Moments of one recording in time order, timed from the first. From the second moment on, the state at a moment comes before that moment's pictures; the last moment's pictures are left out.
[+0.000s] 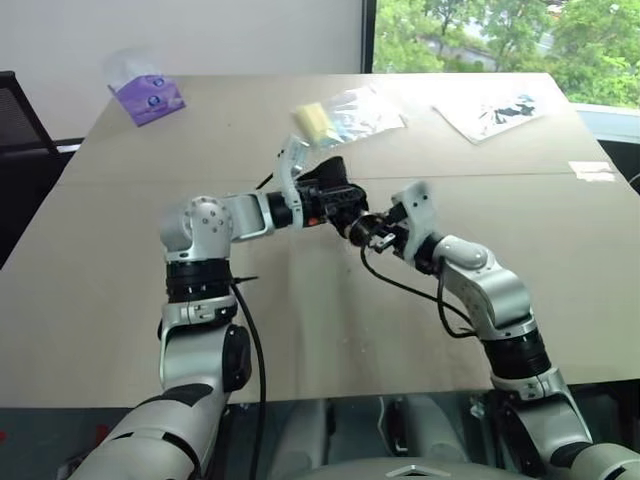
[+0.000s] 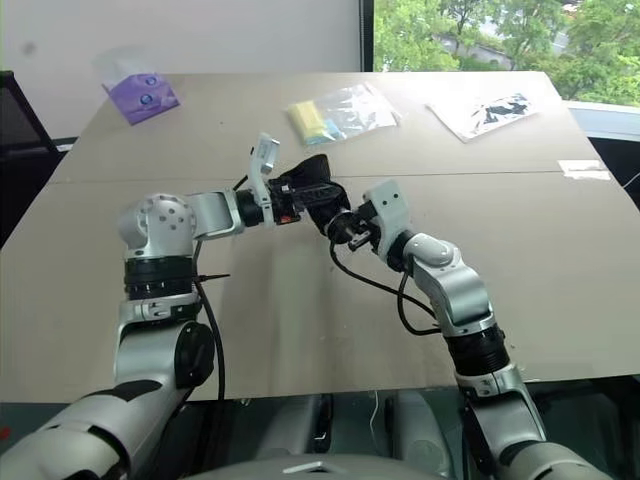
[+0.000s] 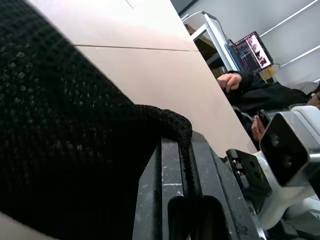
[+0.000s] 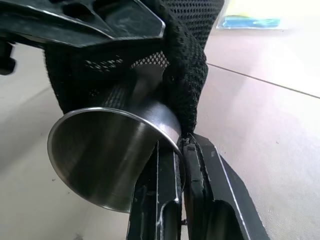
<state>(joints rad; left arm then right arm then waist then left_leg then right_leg) -0.84 0.30 0.27 0.17 -0.69 1.33 -0.58 -0.51 -0.14 0.17 -0.11 0.20 0.68 0.43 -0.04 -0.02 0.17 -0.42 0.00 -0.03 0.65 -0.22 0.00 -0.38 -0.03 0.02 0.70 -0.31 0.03</state>
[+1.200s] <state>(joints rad) -0.71 0.07 0.41 -0.13 -0.86 1.46 -0.38 -0.58 0.13 -0.16 0.18 0.76 0.69 0.27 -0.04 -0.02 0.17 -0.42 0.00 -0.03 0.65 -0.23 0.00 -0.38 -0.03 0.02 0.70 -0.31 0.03</state>
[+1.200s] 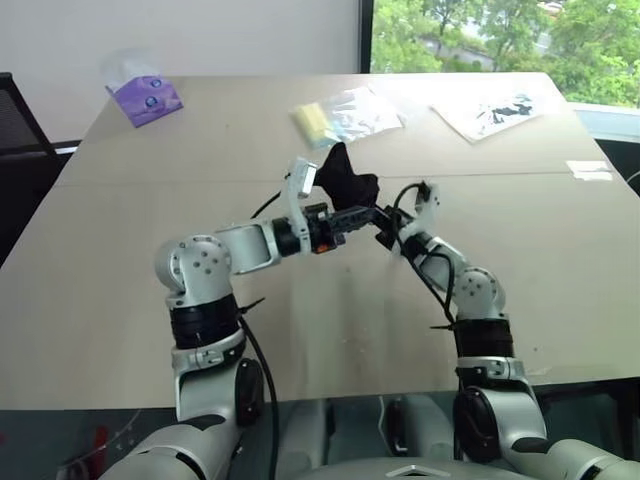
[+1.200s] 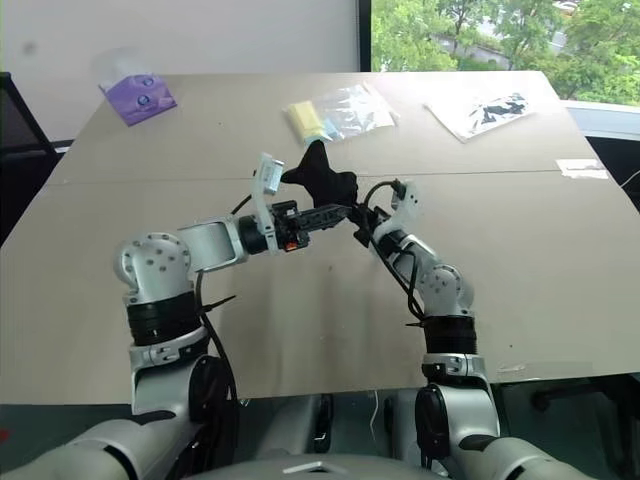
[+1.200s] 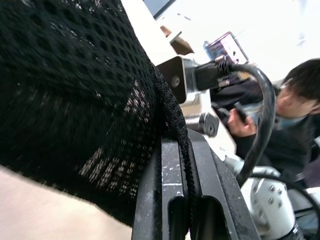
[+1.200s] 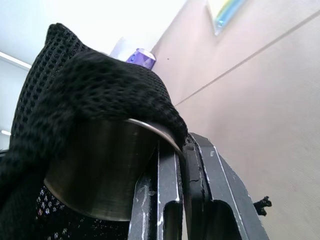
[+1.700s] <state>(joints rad) -0.83 0.00 0.61 -0.02 -0.97 1.59 -0.18 -0.50 0.07 0.06 0.15 0.52 0.36 0.48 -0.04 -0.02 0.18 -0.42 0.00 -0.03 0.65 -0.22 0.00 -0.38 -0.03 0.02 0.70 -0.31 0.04</state>
